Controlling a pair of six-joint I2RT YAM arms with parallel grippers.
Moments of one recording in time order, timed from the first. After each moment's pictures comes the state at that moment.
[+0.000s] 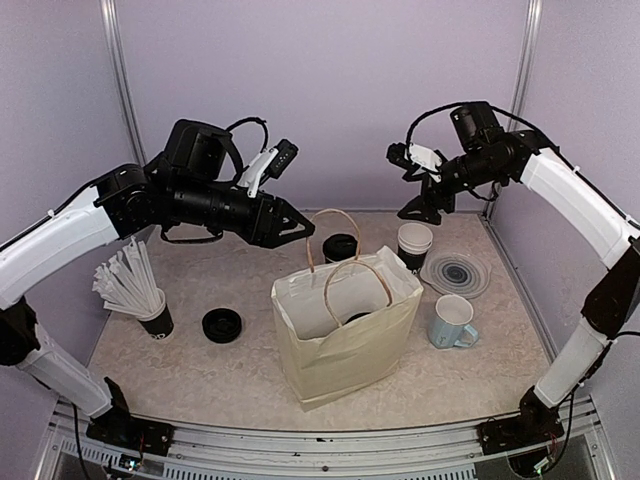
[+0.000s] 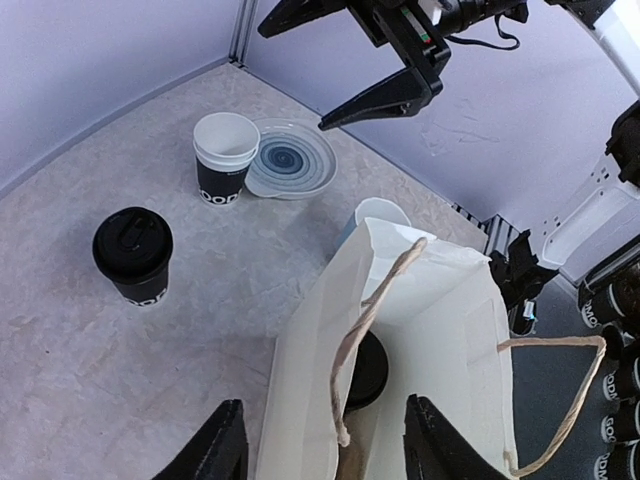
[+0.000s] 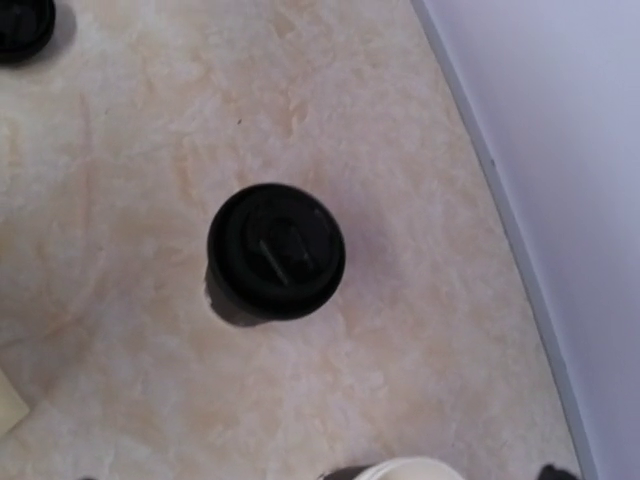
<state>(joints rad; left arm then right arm) -0.89 1.43 1.55 -0.61 0.24 -0.21 0.44 1.63 1.80 -0.91 -0.39 -0.85</state>
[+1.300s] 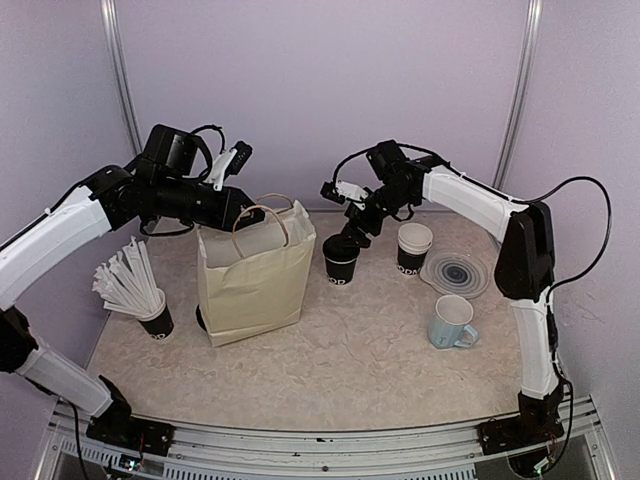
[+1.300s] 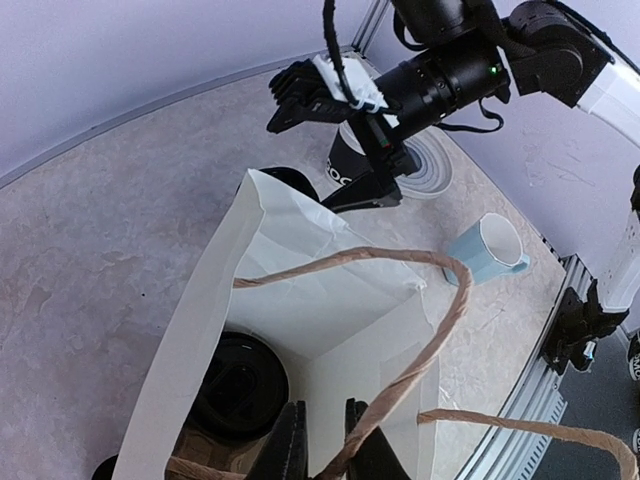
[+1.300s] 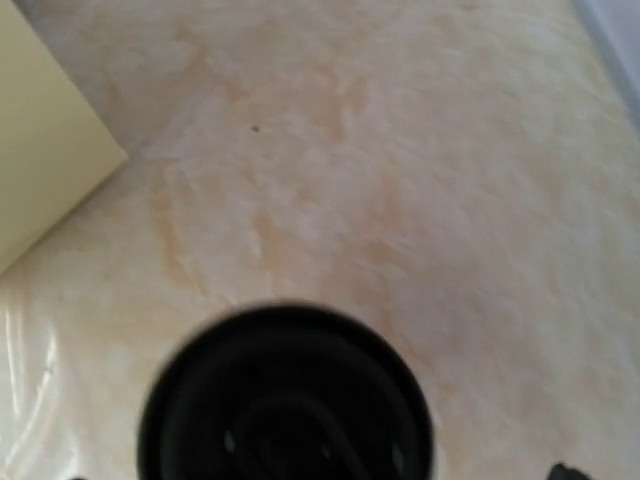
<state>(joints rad) -0.64 1.39 1.46 -0.65 0.25 -0.19 0.56 2.20 2.13 -0.82 -0.38 -0.68</state>
